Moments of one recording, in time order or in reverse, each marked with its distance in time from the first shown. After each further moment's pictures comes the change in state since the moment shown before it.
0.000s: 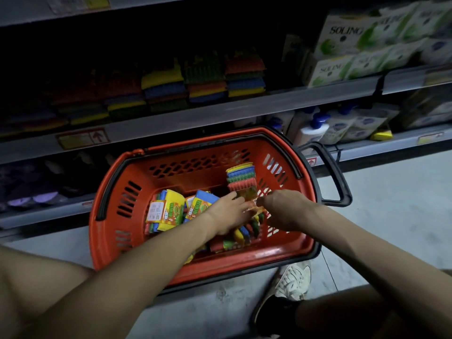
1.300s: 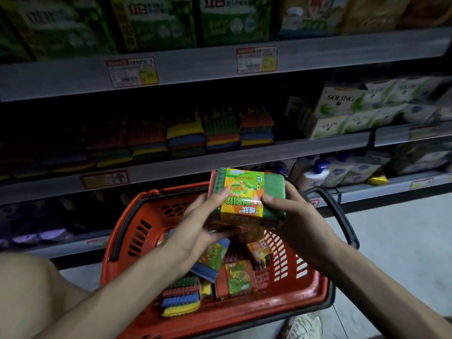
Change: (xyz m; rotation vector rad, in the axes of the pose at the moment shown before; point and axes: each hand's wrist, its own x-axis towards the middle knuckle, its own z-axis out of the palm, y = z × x) left_hand -0.135 -0.037 -0.115 -2.413 0.756 -0.597; right_hand -0.042 -0.031 -0.072 2.032 0.426 -0.151
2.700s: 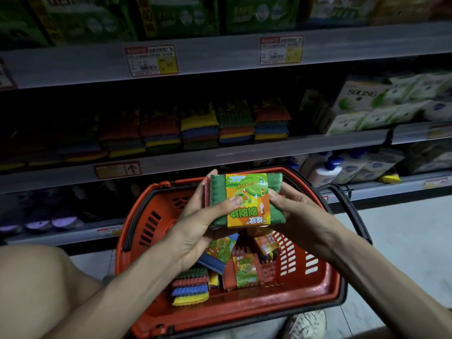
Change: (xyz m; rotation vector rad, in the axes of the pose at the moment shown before) left_hand -0.002 0.002 -0.022 -0.078 0.004 0.053; right_hand 0.013 0.002 0.009 0.008 -0.128 0.146
